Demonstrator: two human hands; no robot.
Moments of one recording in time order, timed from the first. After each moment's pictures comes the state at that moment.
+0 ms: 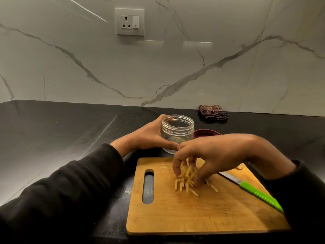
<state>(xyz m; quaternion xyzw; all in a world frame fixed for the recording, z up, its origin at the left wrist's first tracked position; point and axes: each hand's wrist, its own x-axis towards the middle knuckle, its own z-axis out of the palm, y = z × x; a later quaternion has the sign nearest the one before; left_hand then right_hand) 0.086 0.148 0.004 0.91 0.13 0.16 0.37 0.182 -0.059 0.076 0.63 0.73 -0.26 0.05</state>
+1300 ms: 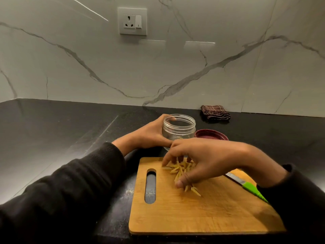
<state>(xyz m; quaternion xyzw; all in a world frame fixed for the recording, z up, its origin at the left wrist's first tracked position) 0.083 0.152 0.004 0.90 0.12 0.16 0.38 0.174 -0.052 0.061 0.63 0.75 -0.18 -0.01</state>
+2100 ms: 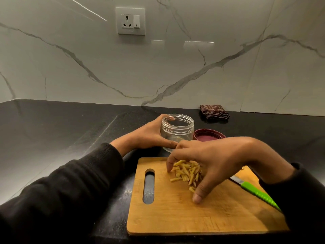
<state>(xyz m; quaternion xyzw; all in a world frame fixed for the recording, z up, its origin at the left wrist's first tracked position) 0.083 0.147 0.006 0.90 0.12 0.16 0.38 0.177 -0.062 0.076 0.63 0.73 -0.27 0.07</state>
